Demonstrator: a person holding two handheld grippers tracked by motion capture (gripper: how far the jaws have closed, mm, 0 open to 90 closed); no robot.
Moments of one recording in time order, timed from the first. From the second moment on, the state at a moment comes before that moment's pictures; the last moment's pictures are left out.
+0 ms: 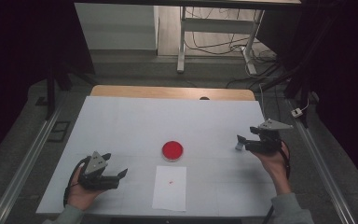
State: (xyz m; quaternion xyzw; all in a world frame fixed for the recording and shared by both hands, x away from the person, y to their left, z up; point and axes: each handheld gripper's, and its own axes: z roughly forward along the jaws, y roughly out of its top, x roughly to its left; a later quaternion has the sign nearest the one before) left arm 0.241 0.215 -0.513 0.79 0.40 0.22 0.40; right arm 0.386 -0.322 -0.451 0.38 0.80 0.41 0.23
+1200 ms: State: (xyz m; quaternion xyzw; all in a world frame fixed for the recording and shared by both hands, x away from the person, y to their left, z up) left arm 0.241 0.215 -0.515 0.79 0.41 0.22 0.40; right arm 0.406 -0.326 -0.473 0.34 0.85 0.36 0.20
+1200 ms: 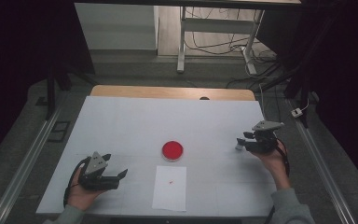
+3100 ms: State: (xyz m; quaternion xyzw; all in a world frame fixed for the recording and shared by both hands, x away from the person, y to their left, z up) left arm 0.241 0.216 -0.518 0.79 0.41 0.22 0.39; right arm 0.391 -0.323 -0.465 0.35 0.81 0.42 0.20
